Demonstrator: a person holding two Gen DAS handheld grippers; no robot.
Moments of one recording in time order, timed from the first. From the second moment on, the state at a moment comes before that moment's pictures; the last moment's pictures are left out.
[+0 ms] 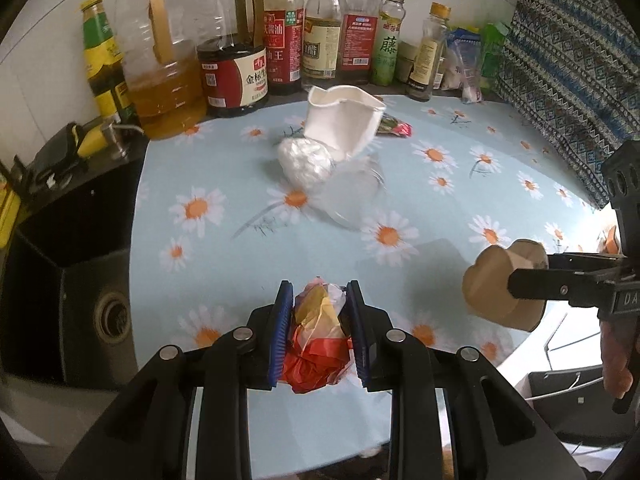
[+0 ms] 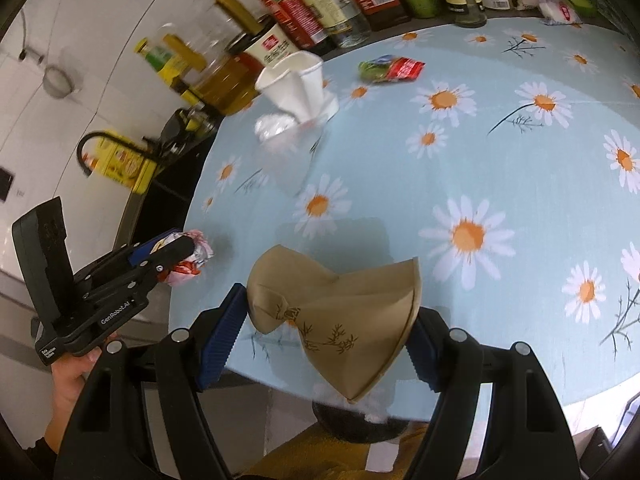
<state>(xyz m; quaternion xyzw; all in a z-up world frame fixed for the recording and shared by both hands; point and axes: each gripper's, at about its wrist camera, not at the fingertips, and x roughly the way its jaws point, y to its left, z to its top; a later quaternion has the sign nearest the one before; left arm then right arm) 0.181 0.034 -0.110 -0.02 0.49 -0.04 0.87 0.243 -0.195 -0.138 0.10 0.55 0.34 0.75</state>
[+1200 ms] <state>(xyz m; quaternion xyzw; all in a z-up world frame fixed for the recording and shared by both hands) 0.041 0.021 -0.174 -0.14 0.55 0.00 0.83 0.135 -0.165 -0.173 0.01 0.60 0.43 0.68</state>
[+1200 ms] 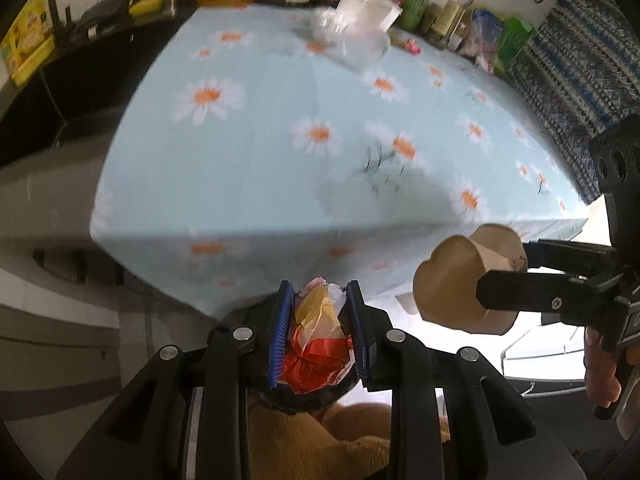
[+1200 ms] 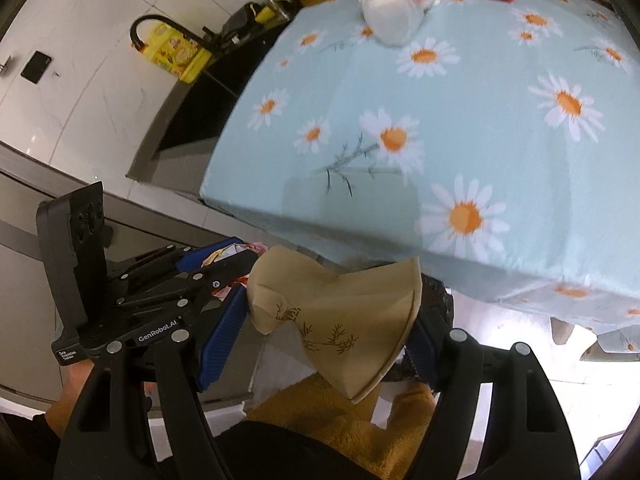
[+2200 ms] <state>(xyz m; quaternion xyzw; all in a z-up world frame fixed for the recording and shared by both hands) 0.023 0.043 -0.277 -0.22 0.62 0.01 0.75 0.125 -0.144 -0.280 -0.02 0.70 0.37 0.61</state>
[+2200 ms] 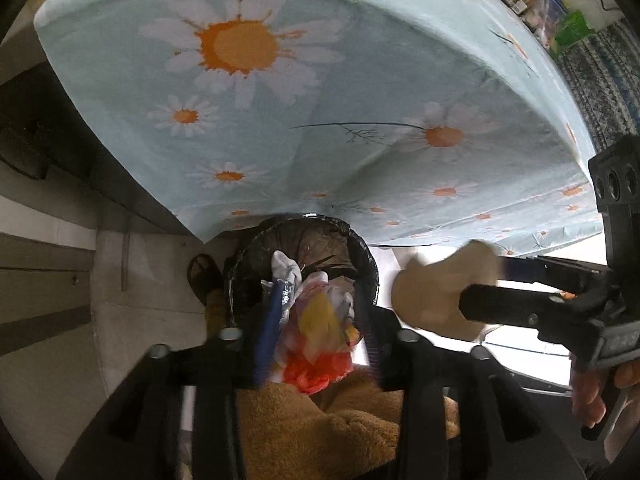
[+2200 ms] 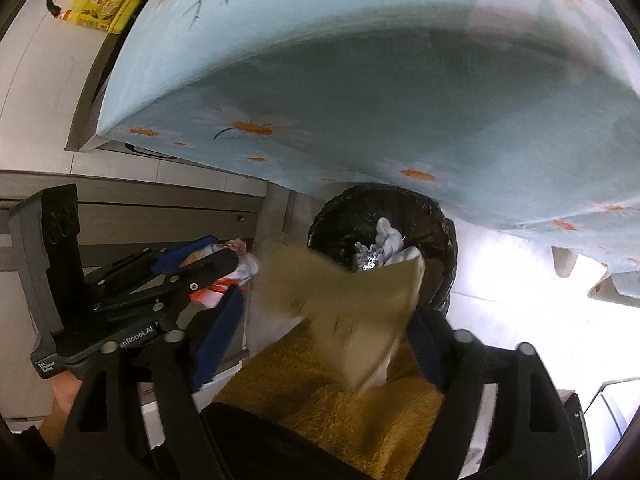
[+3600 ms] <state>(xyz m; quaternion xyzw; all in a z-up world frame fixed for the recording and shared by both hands) 0.047 0.000 -0.161 -0.15 0.56 0.01 0.81 0.158 -0.208 -0.179 0.04 0.59 0.40 0.70</state>
